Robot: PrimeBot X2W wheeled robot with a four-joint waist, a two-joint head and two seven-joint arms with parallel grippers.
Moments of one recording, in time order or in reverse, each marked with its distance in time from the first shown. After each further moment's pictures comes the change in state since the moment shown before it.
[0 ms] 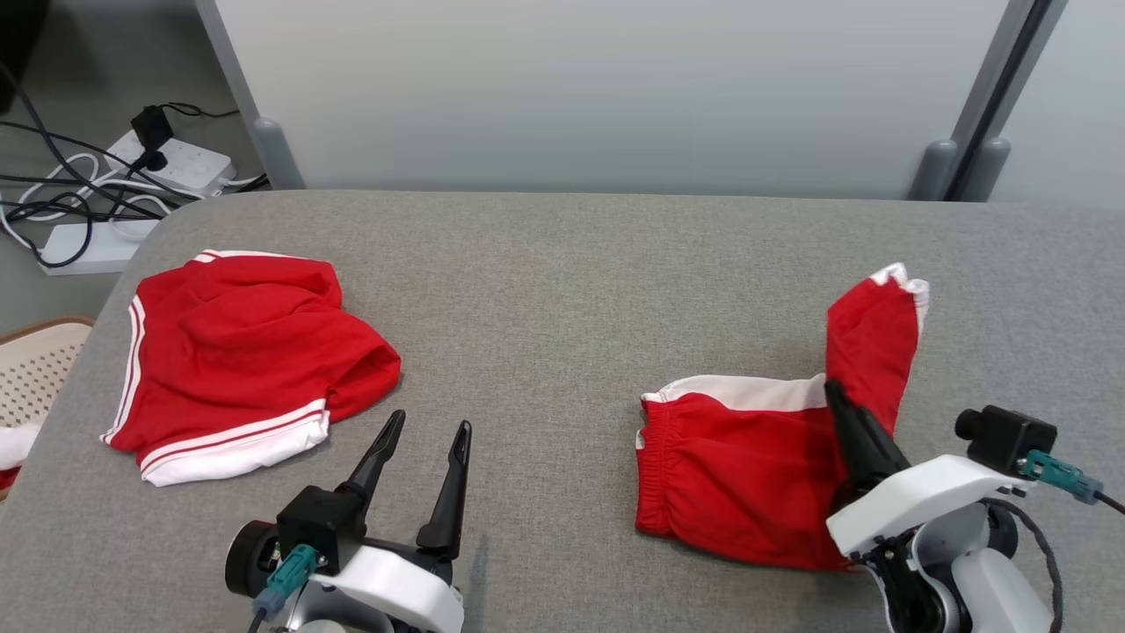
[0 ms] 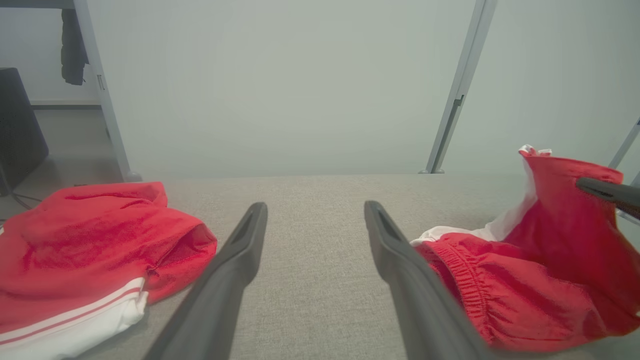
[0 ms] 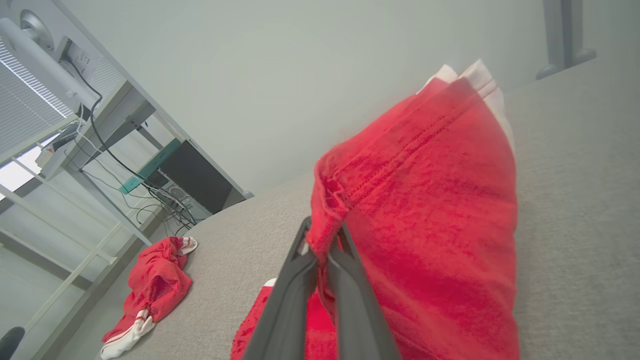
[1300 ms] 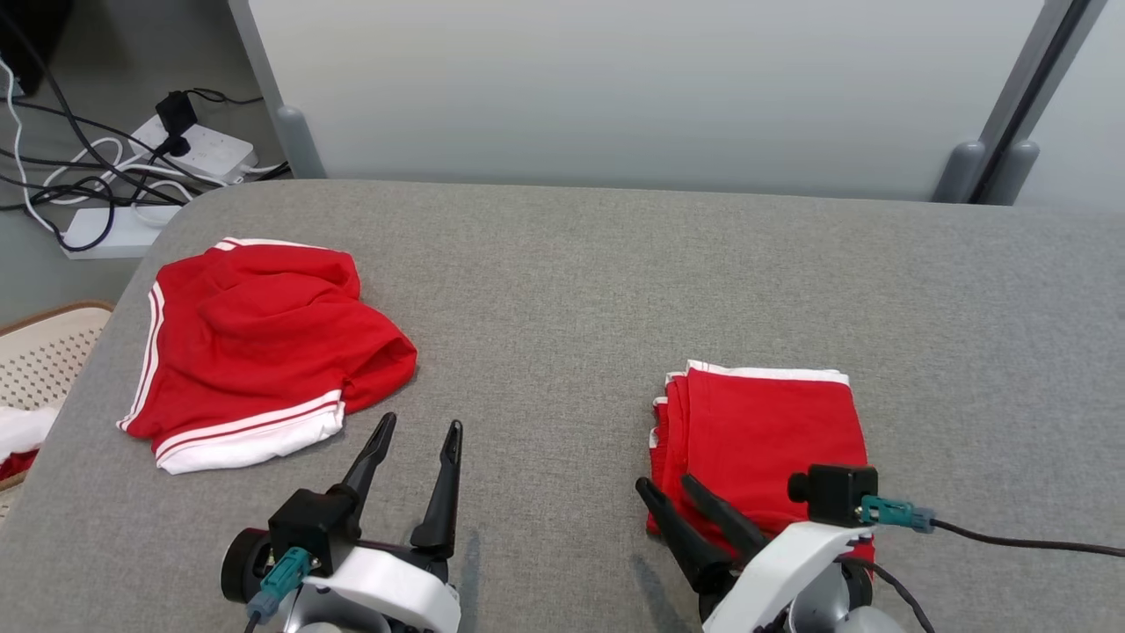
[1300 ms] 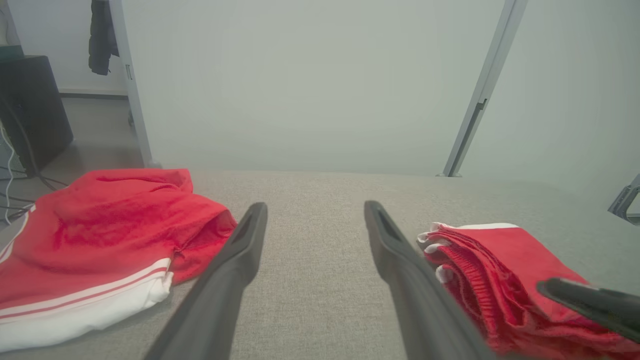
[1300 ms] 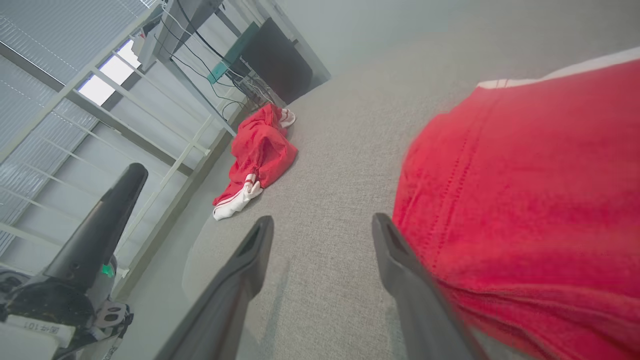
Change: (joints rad) left arm 0.017 -0.033 0.048 0.010 0.017 -0.015 0.000; right arm 0.050 0.000 0.366 -0.064 0.170 0.000 0.103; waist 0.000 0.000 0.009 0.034
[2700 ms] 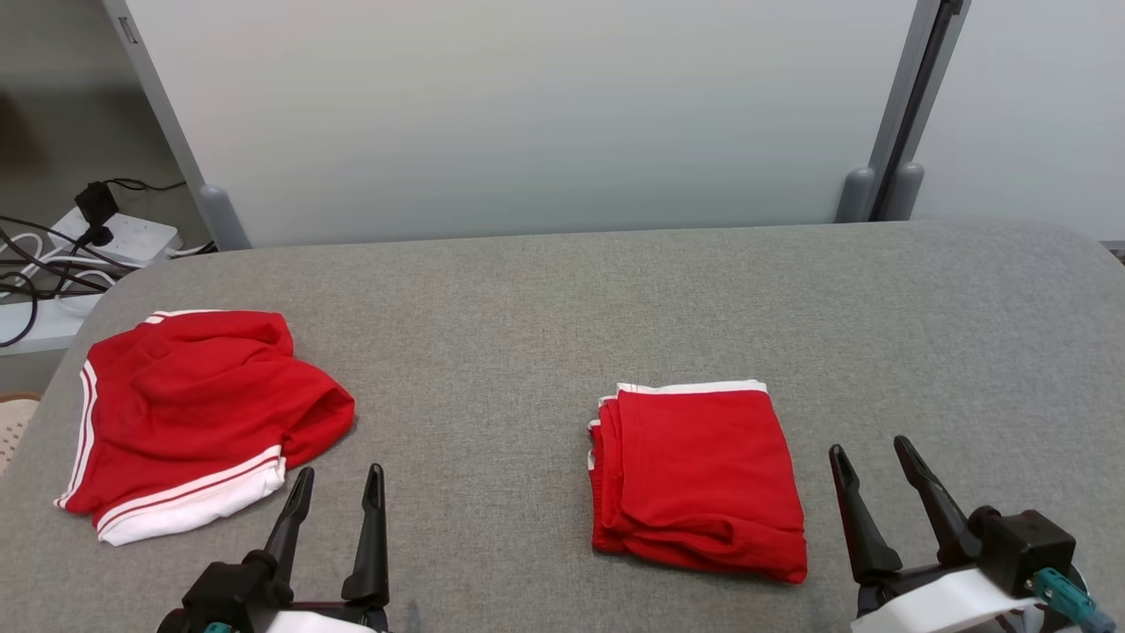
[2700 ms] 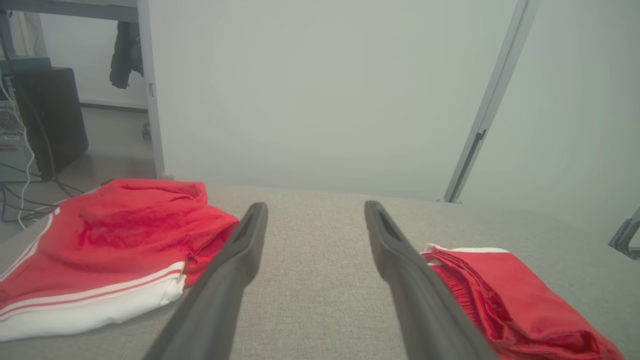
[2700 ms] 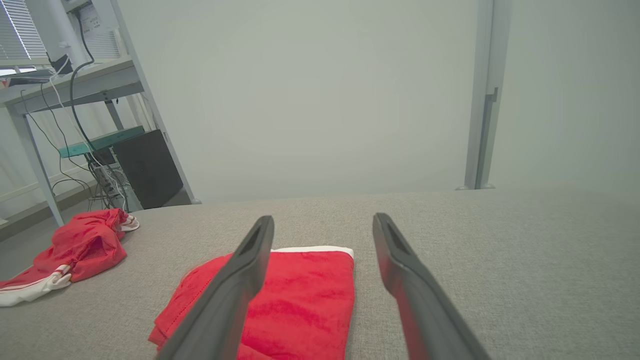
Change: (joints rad) left arm 0.188 -0.034 0.200 -0.124 0.046 -0.009 -0.001; right arm 0.178 -0.041 -0.363 -0.127 -0.554 0.000 -0.287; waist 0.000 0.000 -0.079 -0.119
